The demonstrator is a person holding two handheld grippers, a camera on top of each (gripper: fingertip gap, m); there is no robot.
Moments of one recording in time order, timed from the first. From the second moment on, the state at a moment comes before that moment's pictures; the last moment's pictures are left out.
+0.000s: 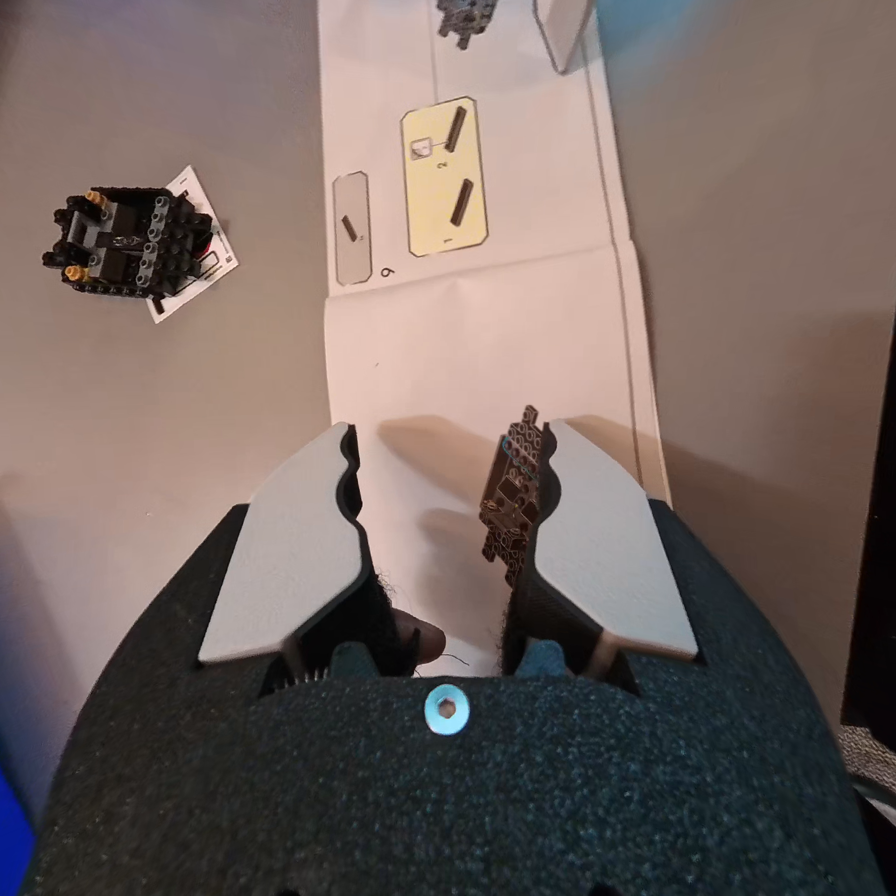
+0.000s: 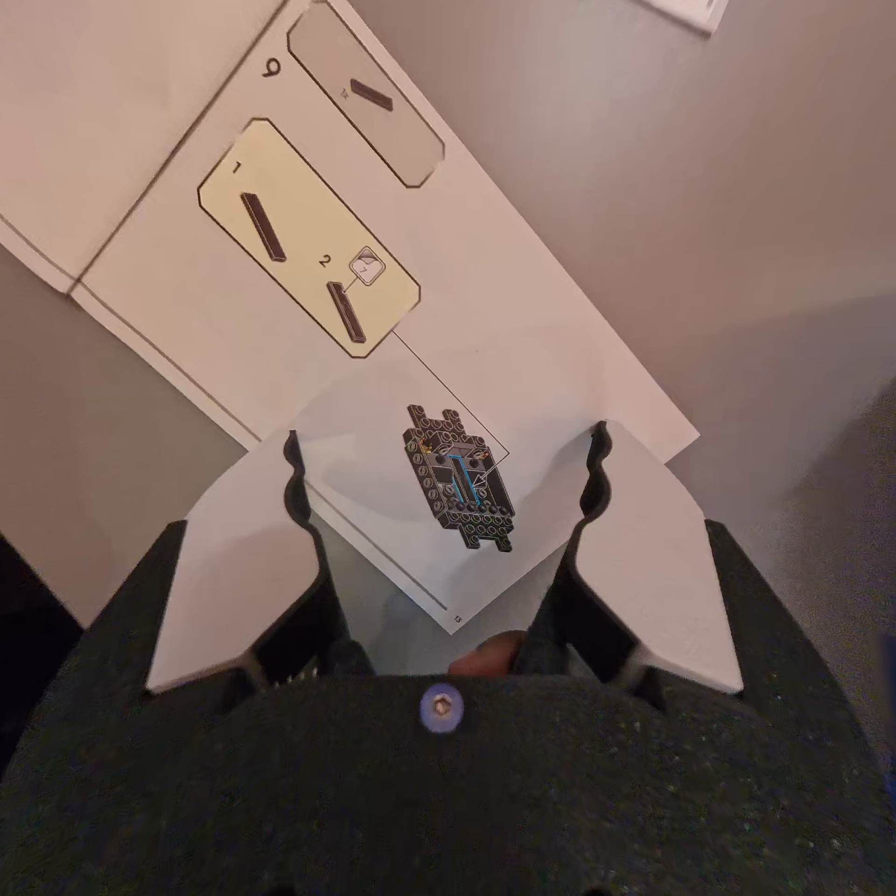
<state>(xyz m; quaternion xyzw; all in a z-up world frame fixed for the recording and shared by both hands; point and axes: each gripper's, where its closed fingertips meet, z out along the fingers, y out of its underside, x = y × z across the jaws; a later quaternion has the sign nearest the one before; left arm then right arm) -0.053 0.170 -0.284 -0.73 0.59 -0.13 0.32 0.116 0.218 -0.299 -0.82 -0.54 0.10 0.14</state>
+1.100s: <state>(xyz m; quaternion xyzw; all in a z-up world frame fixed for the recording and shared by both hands) -0.016 0.120 -0.270 -0.71 0.58 -0.16 0.37 0.138 0.132 -0.291 -0.79 -0.55 0.18 0.20</state>
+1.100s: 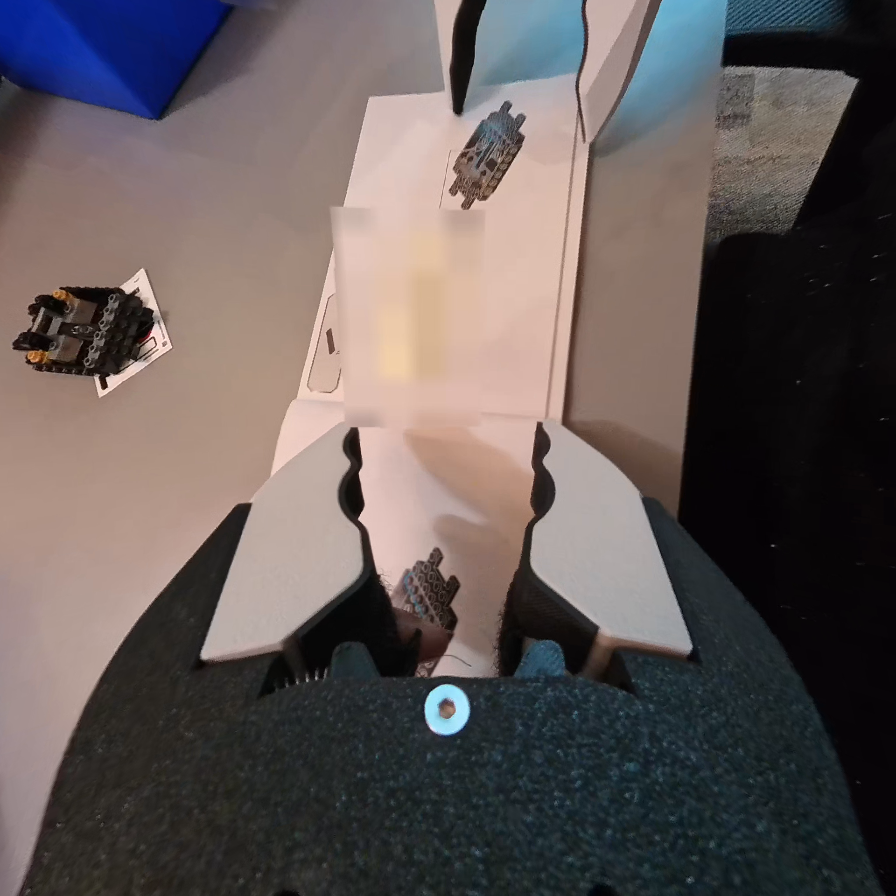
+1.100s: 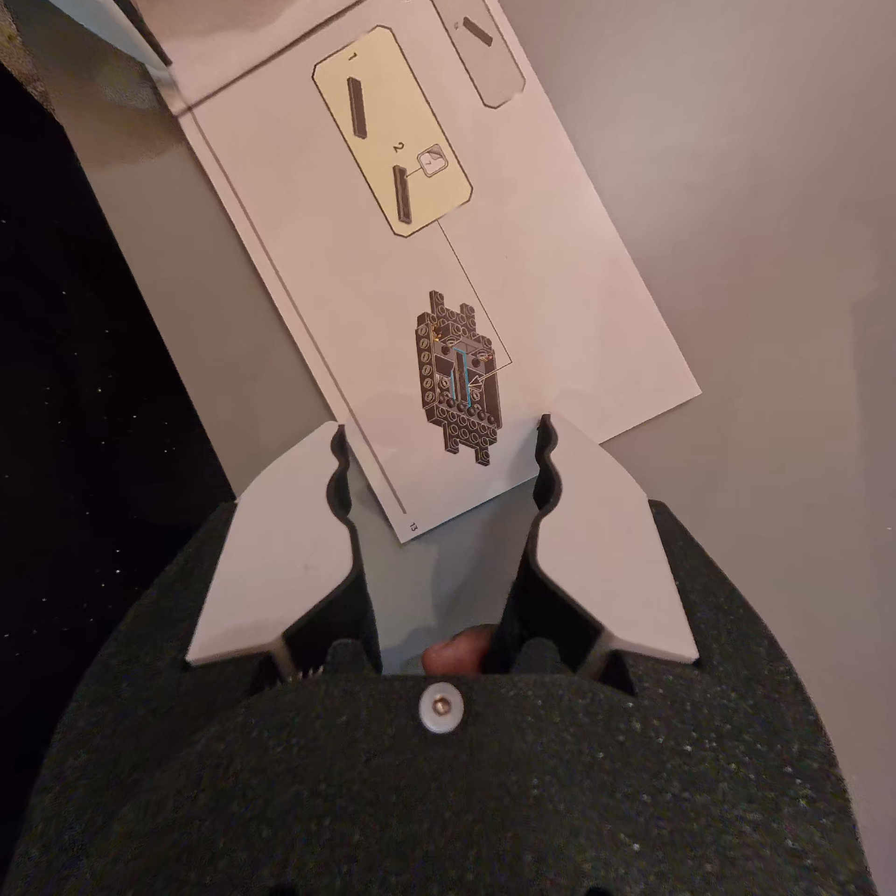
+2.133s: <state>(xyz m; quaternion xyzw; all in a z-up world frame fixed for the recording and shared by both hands) 0.028 0.126 -0.277 -0.72 0.53 -0.21 0.40 0.142 0.163 -0.281 -0.73 -0.51 0.27 0.36</state>
